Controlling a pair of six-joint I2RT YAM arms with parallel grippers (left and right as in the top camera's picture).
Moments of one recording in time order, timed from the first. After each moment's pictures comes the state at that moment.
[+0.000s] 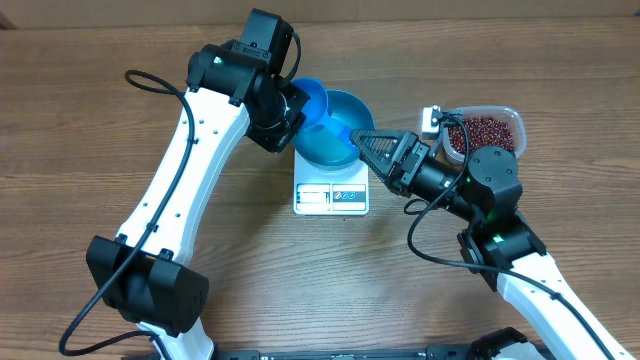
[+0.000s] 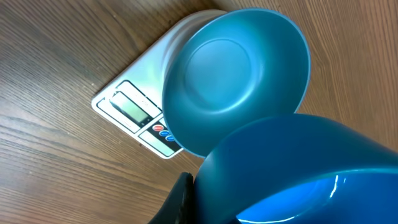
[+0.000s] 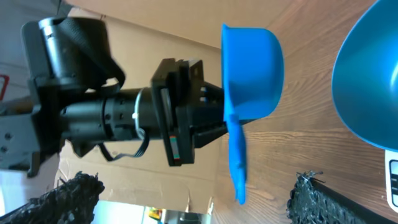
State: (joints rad) left arm -0.36 1.87 1.92 -1.29 0.19 -1.31; right arm 0.35 1.15 0.69 0.35 -0.64 1.24
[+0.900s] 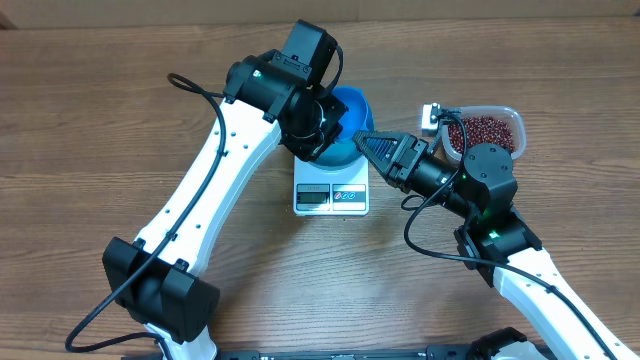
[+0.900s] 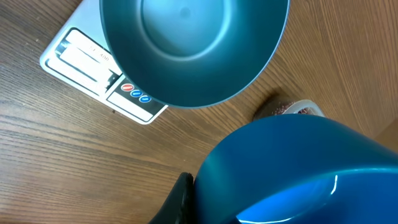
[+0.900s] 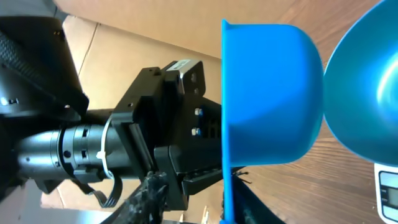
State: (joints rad) left arm -0.49 1.87 1.92 -1.23 0.23 -1.33; right arm 0.35 1.17 0.69 0.37 -0.60 1.22
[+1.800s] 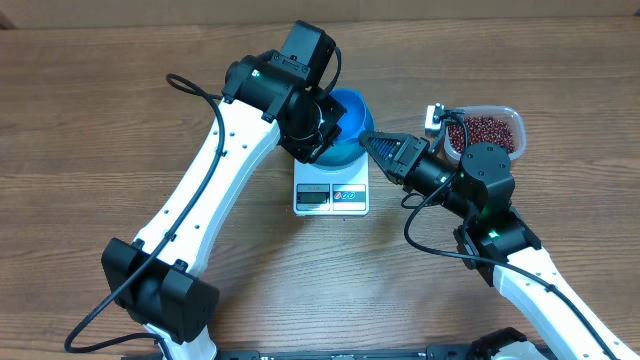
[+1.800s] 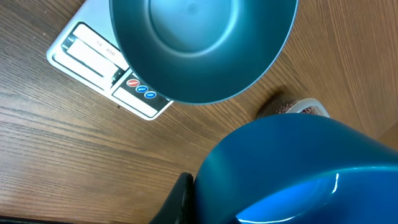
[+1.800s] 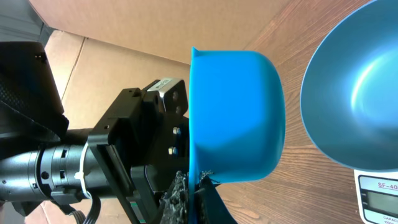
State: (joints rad) left arm -0.49 1.87 1.92 -1.26 0.24 -1.33; right arm 0.35 1.17 0.69 0.34 -0.54 1.22
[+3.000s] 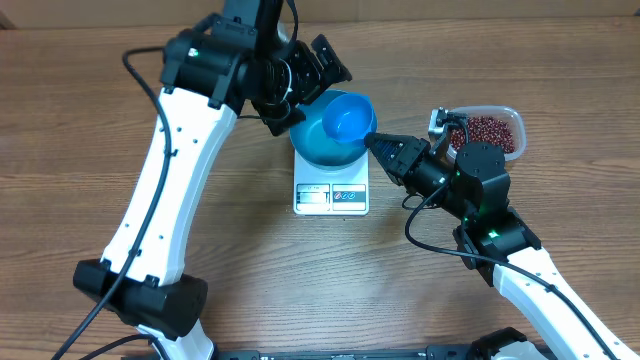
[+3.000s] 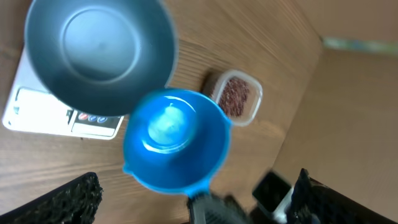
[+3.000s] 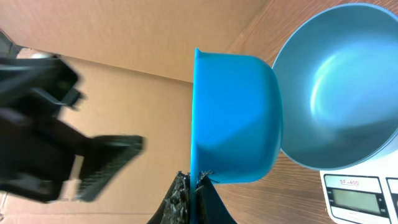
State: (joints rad) left arm -0.36 1.85 2.15 -1.27 0.44 -0.94; right arm 0.35 1.17 0.69 0.24 -0.46 1.19
